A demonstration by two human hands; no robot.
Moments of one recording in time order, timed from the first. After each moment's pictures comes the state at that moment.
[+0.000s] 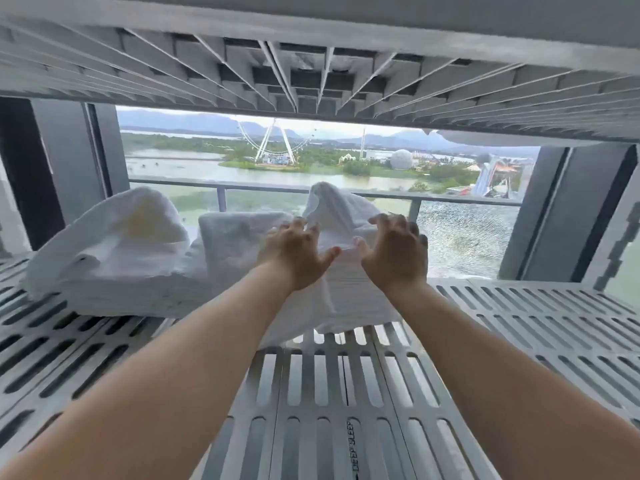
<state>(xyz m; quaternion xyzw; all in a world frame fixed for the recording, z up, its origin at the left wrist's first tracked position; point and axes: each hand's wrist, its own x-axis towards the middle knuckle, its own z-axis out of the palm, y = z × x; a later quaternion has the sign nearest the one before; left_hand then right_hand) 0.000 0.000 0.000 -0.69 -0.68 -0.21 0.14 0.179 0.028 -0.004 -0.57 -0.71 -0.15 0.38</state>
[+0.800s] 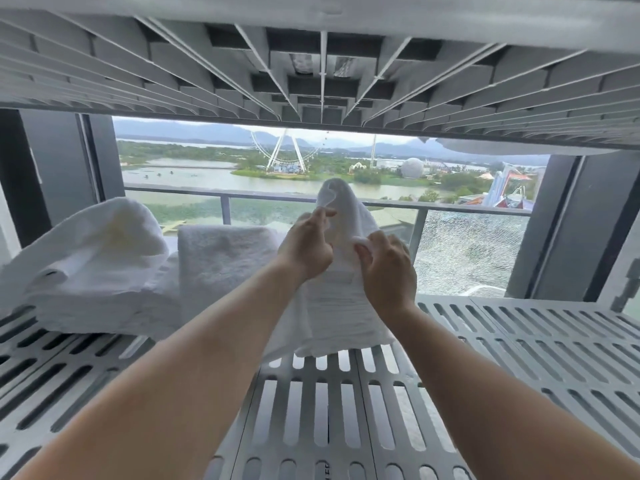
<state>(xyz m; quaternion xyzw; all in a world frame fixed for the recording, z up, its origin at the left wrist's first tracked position) 0.042 0.056 0.018 -0.68 -0.61 -0.41 -0.01 0.201 0.078 -0.024 -0.50 -0.71 -0.05 0.49</state>
